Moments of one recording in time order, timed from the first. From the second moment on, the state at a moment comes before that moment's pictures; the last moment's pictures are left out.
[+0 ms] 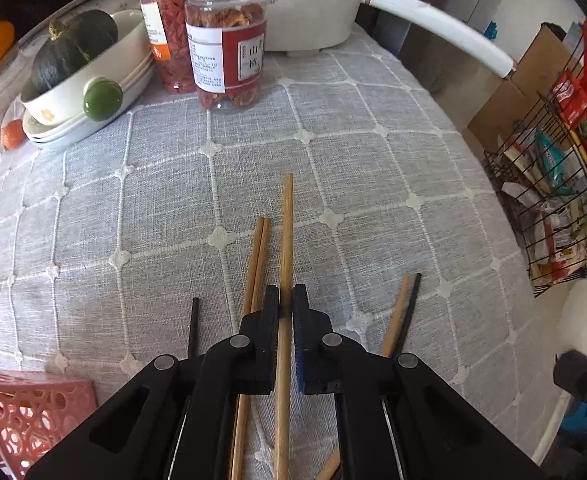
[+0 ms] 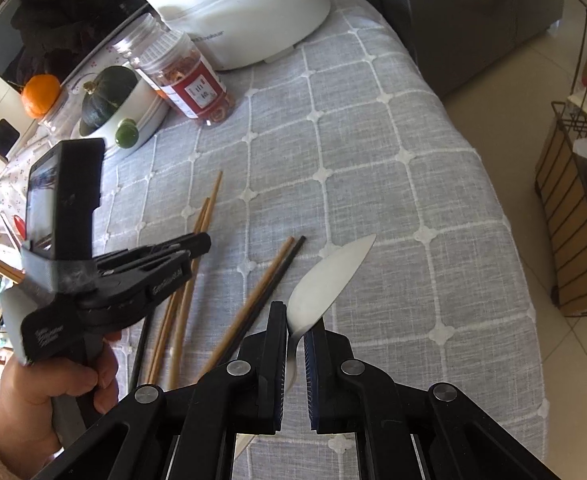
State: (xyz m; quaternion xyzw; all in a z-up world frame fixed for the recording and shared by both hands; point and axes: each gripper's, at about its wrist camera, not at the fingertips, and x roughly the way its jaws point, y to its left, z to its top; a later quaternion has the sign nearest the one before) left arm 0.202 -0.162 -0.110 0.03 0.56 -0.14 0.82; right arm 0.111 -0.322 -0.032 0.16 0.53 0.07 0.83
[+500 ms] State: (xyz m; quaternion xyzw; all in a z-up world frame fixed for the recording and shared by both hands) left arm 0.067 -0.079 0.043 0.00 0.36 -0.20 0.91; right arm 0.093 -0.292 0.013 0.15 0.45 0.08 0.88
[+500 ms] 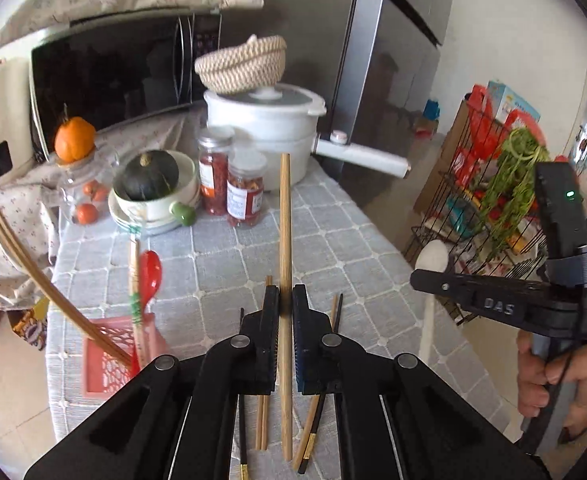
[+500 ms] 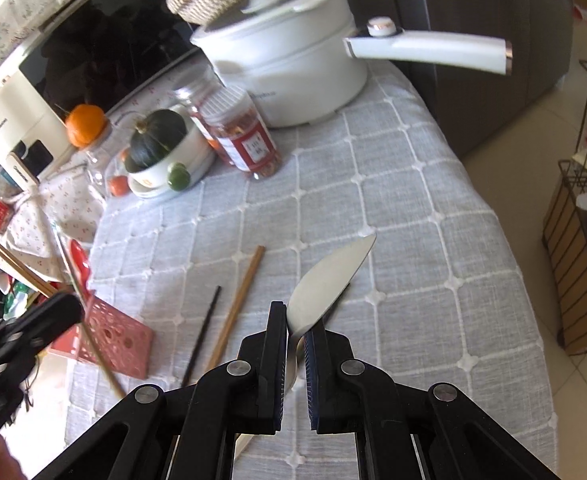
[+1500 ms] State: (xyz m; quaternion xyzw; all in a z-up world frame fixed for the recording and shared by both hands) left arm 0.074 0.054 0.024 -0.03 0.16 -0.05 0.99; right arm 0.097 -0.183 0.031 0.07 0.32 0.08 0.94
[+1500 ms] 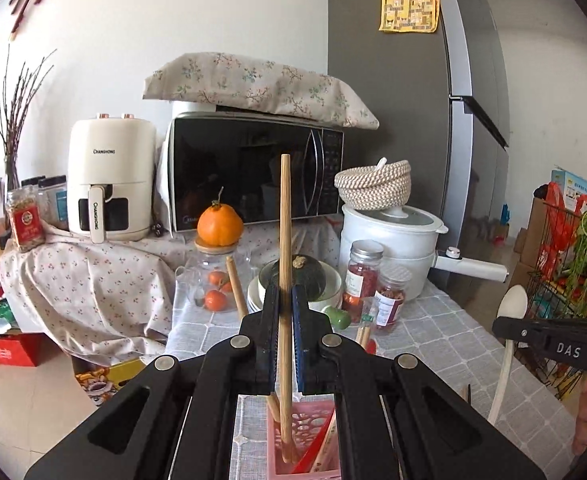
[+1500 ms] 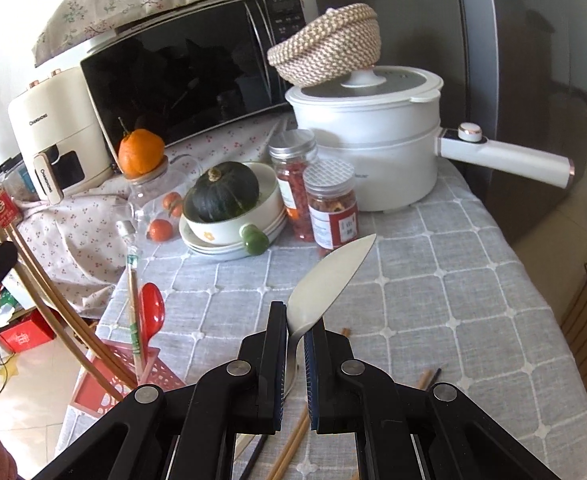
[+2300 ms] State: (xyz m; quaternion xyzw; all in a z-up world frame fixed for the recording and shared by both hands) left arm 0.068 0.130 0.009 -0.10 0.41 0.03 0.91; right arm 0.085 -0.057 0.037 -0.02 0.19 0.07 0.98
